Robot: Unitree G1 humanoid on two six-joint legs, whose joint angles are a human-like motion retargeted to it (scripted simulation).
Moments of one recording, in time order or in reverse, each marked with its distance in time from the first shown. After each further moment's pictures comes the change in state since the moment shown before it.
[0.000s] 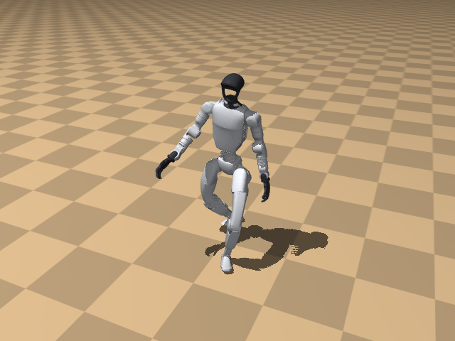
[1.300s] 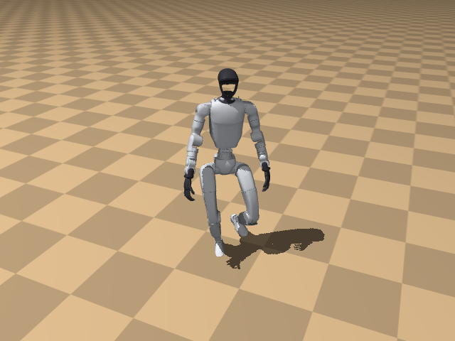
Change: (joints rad) left arm -0.173 0.006 -0.220 -0.111 0.248 0.064 -0.140; right arm 0.008 0.088 0.119 0.303 -0.104 0.119 0.188; waist -0.130 0.126 0.186; left_leg 0.529 -0.143 -0.333 0.415 -0.218 0.069; right_leg -0.122 0.354 0.308 -0.129 -0.015 -0.104
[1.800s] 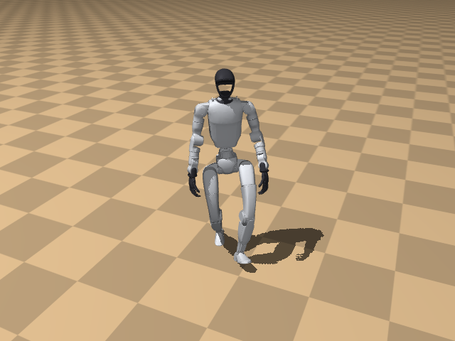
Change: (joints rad) left arm -0.109 -0.016 -0.045 -0.208 0.042 -0.040 -0.021; right arm 0.092 0.096 0.009 0.104 -0.128 0.010 0.081; waist -0.006 -0.087 0.066; left_leg -0.232 -0.272 0.110 -0.650 0.108 -0.043; right_leg 0.194 -0.122 0.087 0.066 -0.203 0.013
